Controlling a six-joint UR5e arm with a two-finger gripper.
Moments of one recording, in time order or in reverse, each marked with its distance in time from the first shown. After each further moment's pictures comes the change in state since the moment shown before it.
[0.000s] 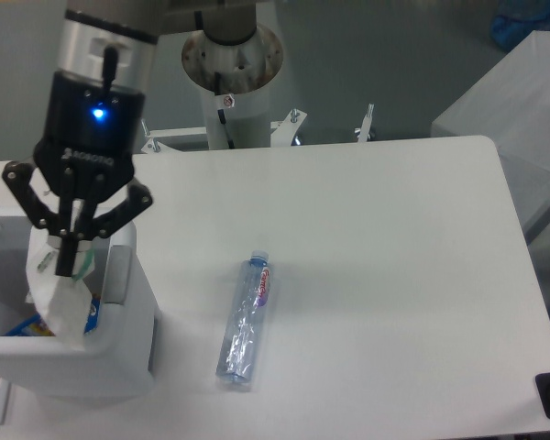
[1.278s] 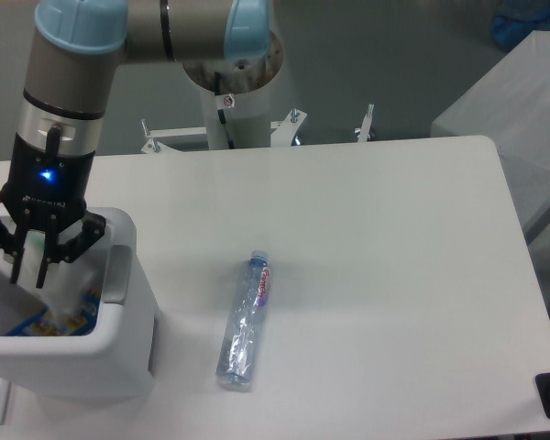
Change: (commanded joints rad) arm -0.055 -0.031 -0.046 0.002 0.040 0.078
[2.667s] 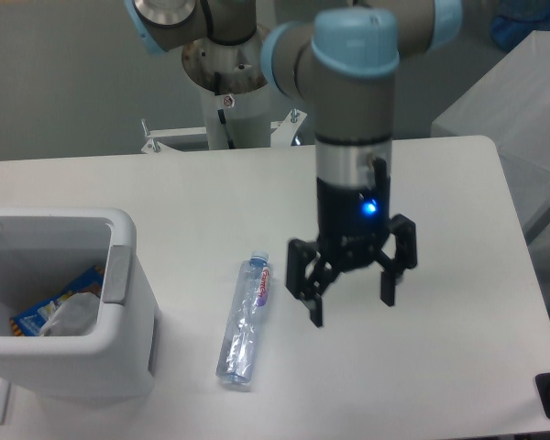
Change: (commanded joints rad) arm 0.414 -0.132 0.017 0.052 0.219 0.120
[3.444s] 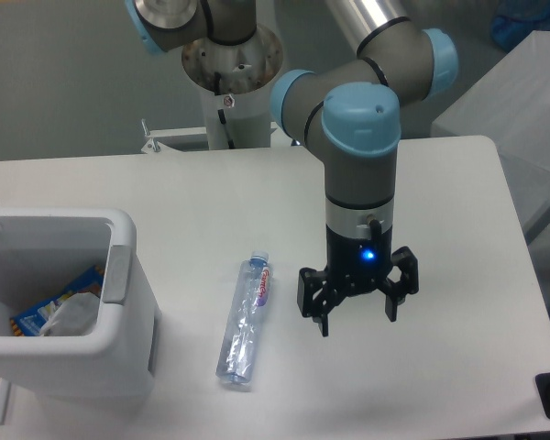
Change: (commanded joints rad) arm 0.005 -0.034 -0.057 -0.077 0.008 0.331
